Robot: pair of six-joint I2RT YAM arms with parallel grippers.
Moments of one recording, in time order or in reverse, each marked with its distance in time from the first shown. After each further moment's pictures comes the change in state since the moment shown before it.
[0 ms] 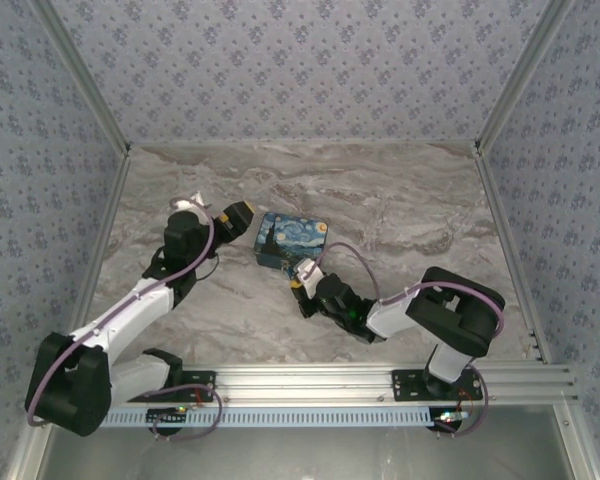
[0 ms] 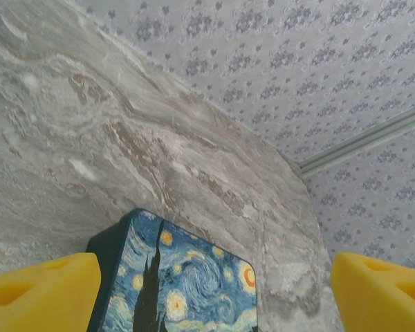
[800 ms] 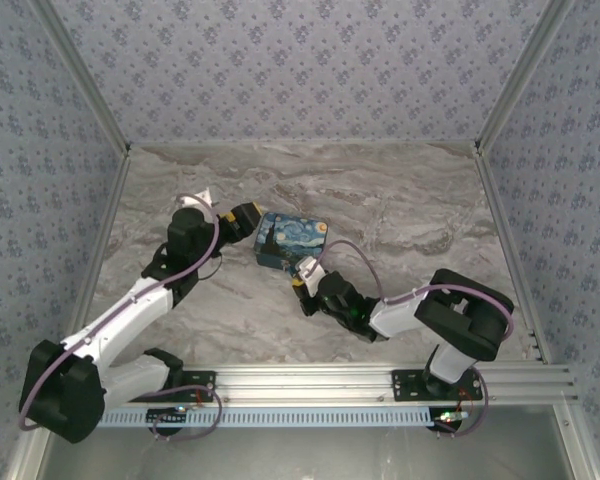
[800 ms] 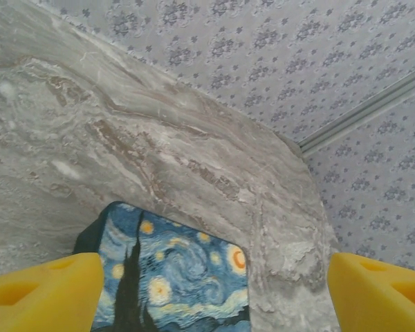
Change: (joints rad) left arm -0.075 -0.043 0.040 -0.084 -0.071 0.097; right arm -0.010 -0.049 0.000 -0.046 -0.001 -0.003
